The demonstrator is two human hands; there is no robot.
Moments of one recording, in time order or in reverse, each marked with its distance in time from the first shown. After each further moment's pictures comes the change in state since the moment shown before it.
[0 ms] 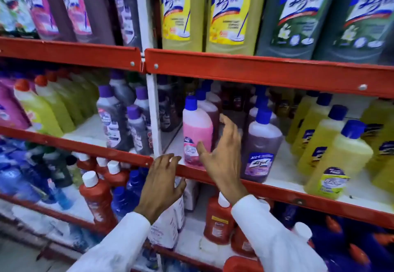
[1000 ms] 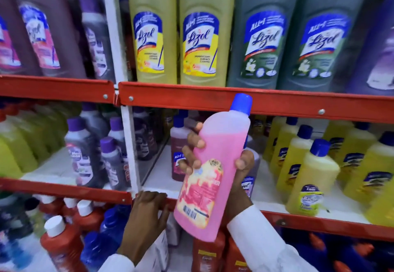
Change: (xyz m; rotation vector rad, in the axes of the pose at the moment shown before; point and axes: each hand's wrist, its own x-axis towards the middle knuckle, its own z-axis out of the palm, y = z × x) left_hand 0.019 -0.012 0.019 -0.094 -0.055 0.053; right_hand 0.051 -0.037 -0.052 1.920 -0.777 0.116
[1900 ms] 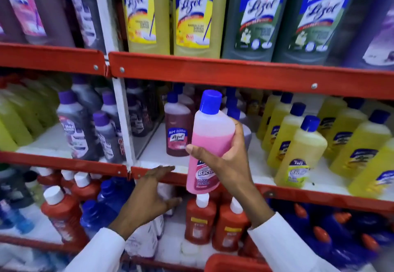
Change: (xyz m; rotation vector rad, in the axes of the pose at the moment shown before) left_hand -0.021 0.044 -0.027 -0.325 -0.137 -0.025; right_hand -0.075 -0.004 0.014 -1.170 0.778 -0.099
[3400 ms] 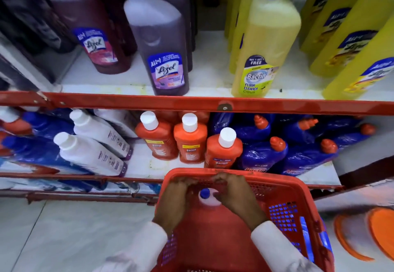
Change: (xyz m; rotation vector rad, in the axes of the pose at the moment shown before) left_hand -0.119 0.045 0.254 -0.048 -0.334 -0.228; right_hand -0.187 0.233 -0.207 -0.812 -0.341 0.600
